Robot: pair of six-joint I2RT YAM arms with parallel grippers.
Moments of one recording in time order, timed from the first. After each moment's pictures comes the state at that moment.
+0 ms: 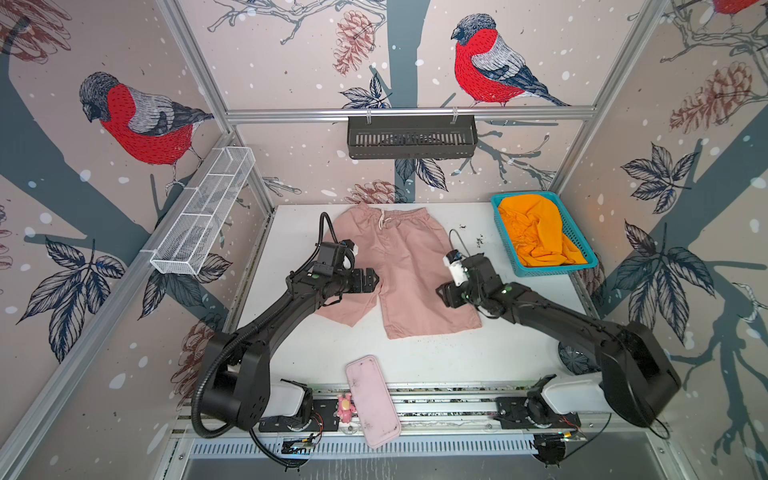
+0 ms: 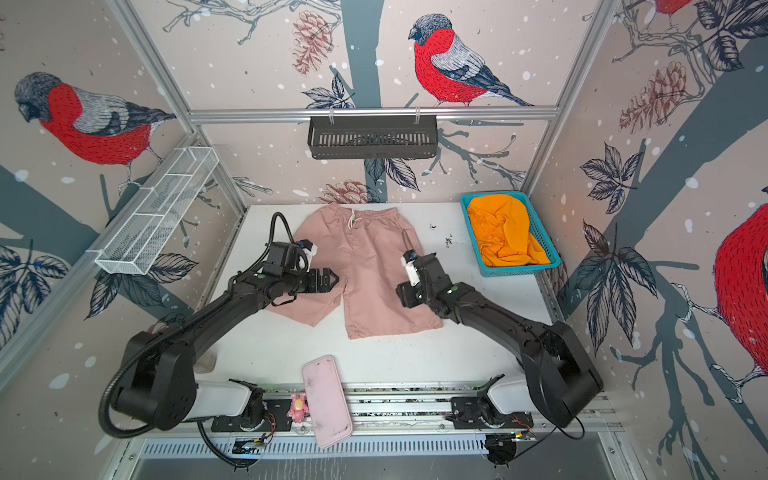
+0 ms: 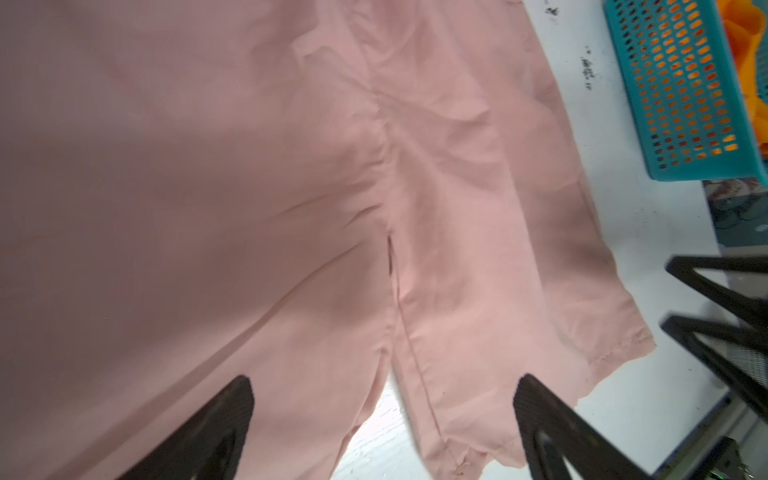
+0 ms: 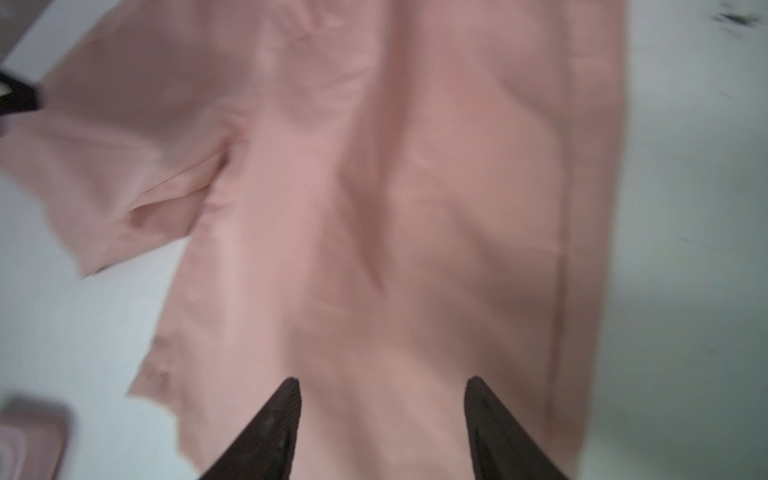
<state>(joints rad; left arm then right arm) -0.30 1.32 0.86 -0.41 0.24 -0.34 0.71 1.35 0.77 -0.17 -0.13 0.15</state>
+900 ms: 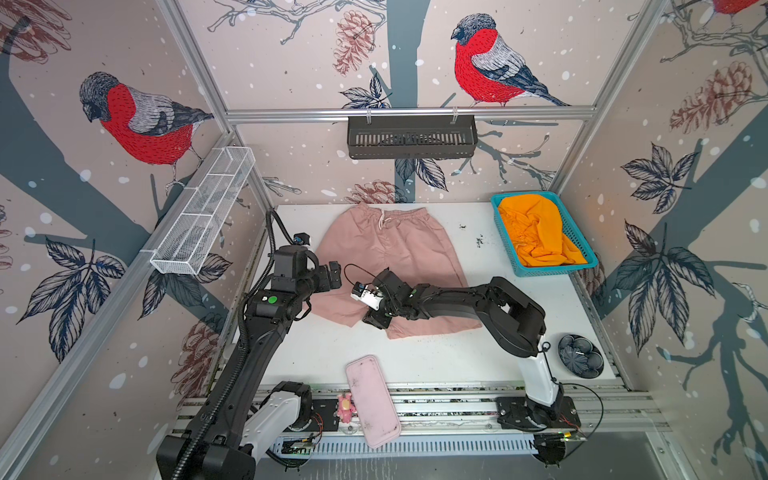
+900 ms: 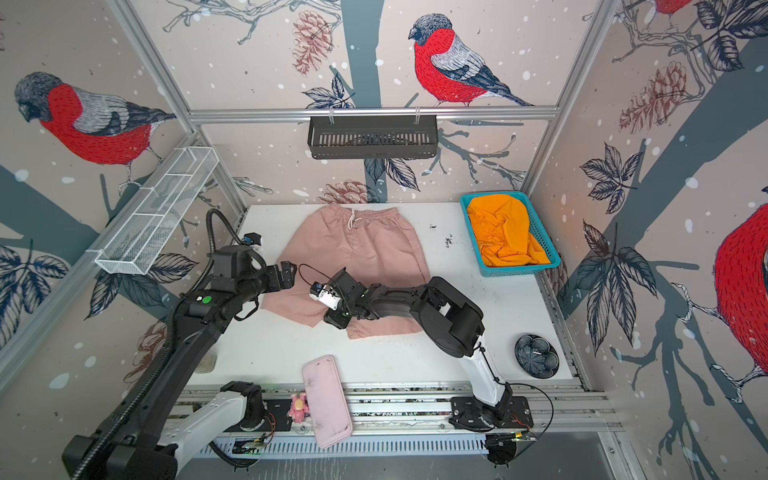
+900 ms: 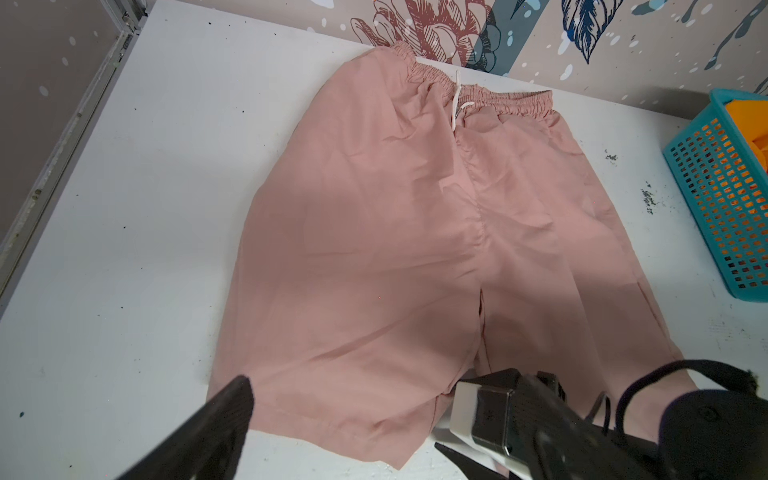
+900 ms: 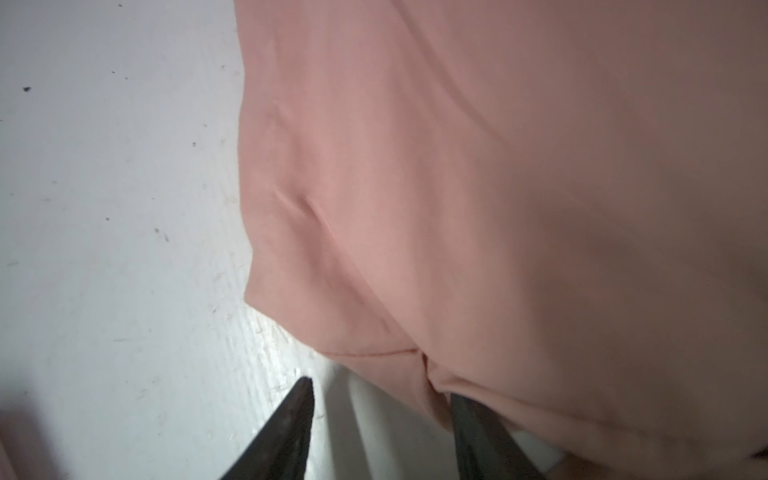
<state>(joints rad) -0.15 0.98 0.90 -0.60 0.04 -0.26 1.00 2.10 1.33 -0.10 -0.22 -0.15</state>
